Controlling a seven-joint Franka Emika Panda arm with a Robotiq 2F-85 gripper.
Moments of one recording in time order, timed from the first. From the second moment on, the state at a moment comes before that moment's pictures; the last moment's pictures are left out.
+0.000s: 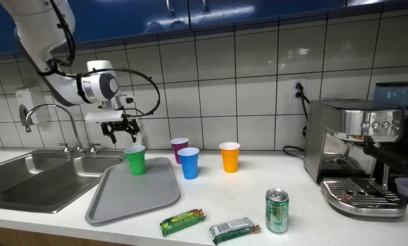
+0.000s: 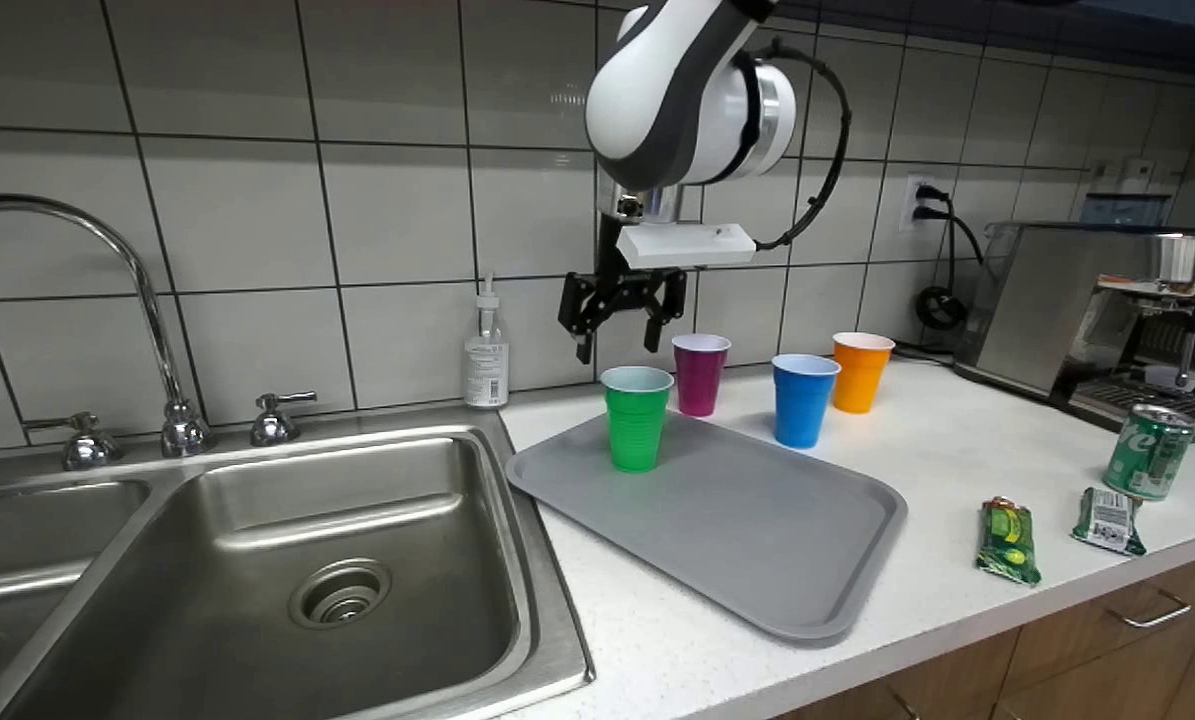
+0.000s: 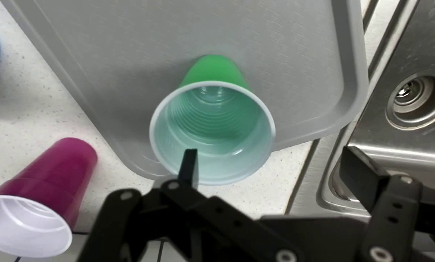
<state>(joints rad) 0.22 0.44 0.07 -1.93 -0.11 2.58 0.13</state>
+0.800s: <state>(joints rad) 0.15 0.24 0.06 -2.14 -0.10 2.58 0.13</state>
